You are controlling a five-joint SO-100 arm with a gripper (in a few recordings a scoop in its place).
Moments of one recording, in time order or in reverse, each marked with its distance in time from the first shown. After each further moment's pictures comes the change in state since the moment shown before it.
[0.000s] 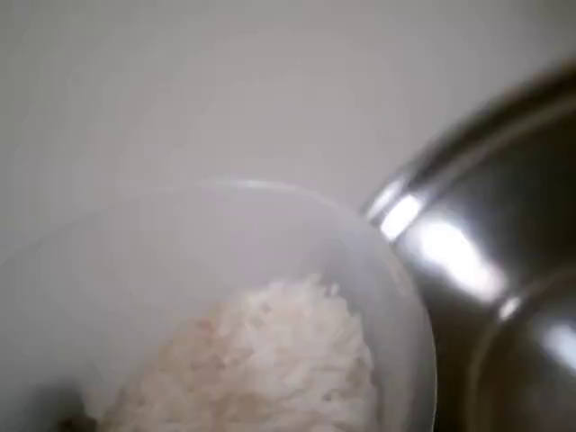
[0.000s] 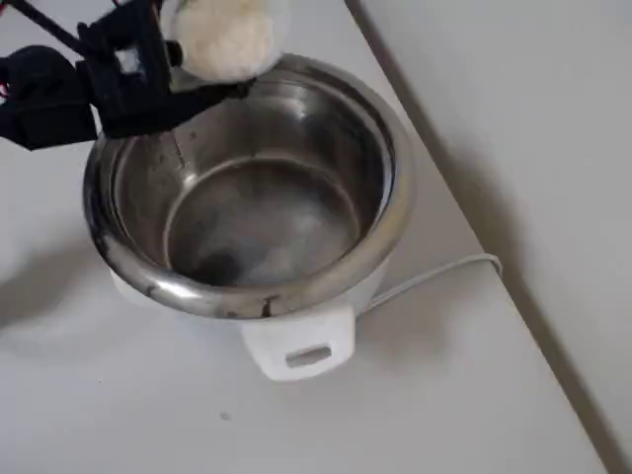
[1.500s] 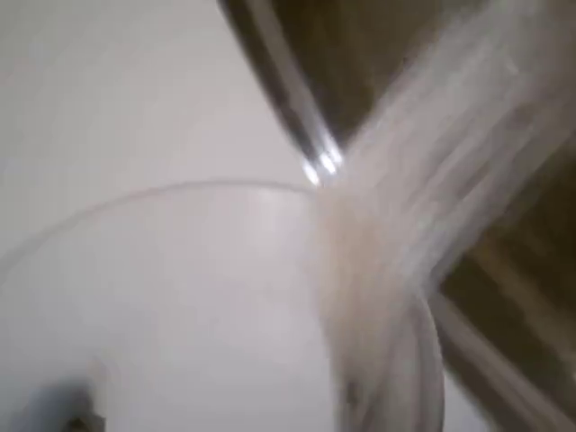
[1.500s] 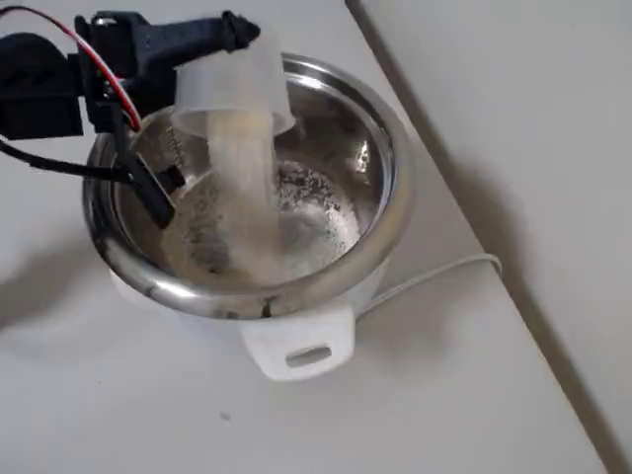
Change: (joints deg) arm 1.1 0.0 -6.4 11.2 68.4
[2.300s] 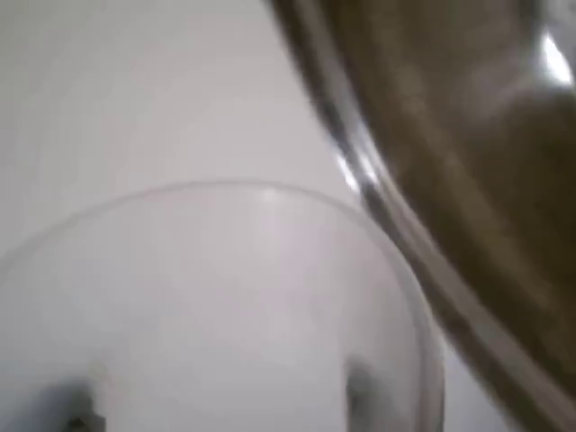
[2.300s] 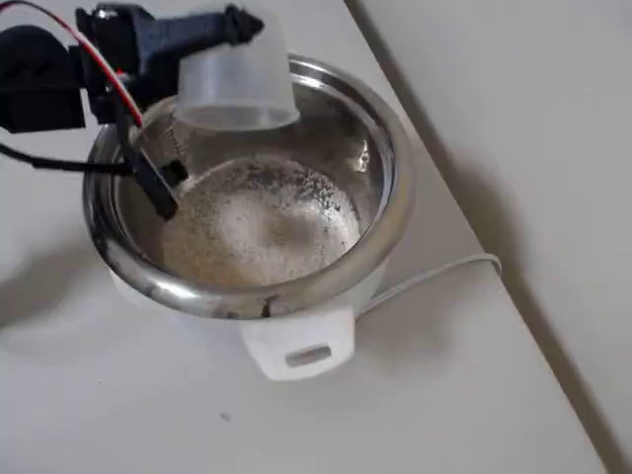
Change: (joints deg) arm 0.2 -1.6 -3.7 0.0 -6.9
